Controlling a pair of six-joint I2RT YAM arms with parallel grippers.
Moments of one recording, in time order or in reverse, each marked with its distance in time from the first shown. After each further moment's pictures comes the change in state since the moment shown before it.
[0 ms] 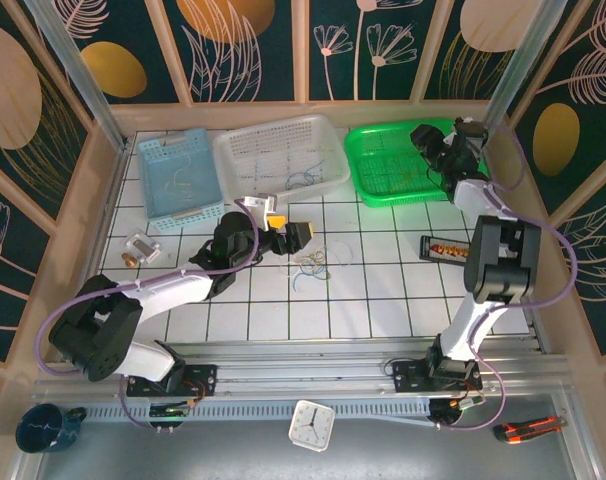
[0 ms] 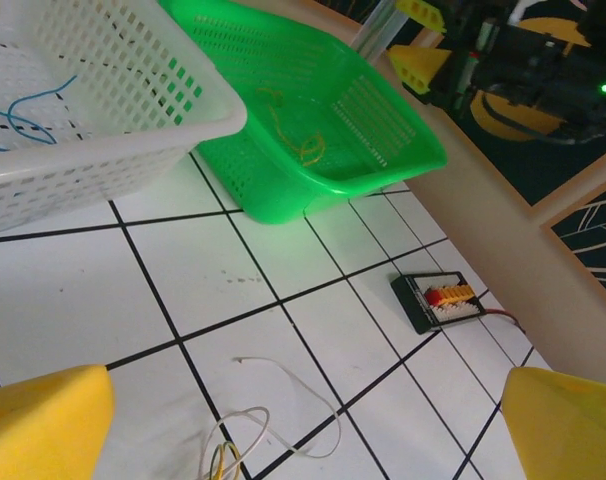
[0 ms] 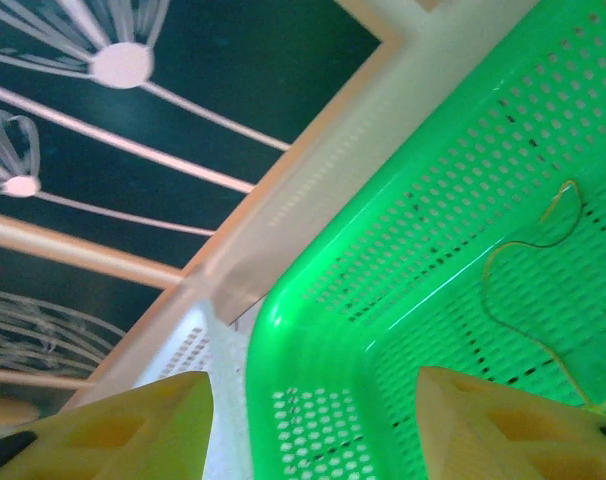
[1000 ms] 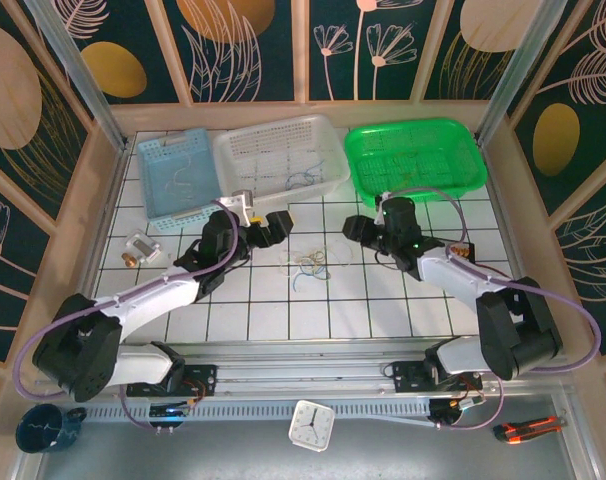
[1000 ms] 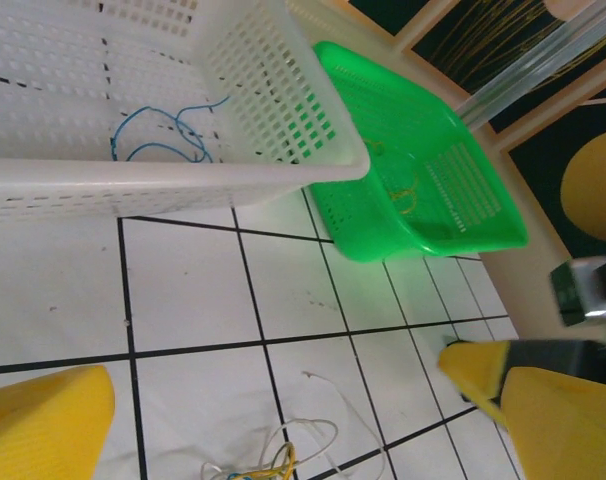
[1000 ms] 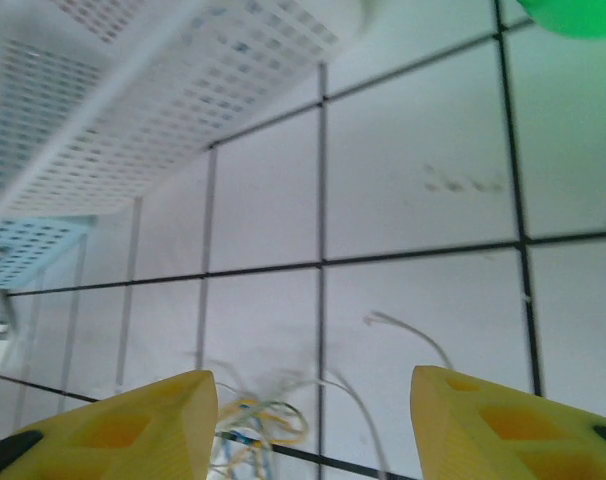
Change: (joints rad) left arm 0.050 -0.132 -0.009 -0.192 -0.159 -0.159; right arm 0.489 -0.436 -0.614 -0.153 0.167 -0.133
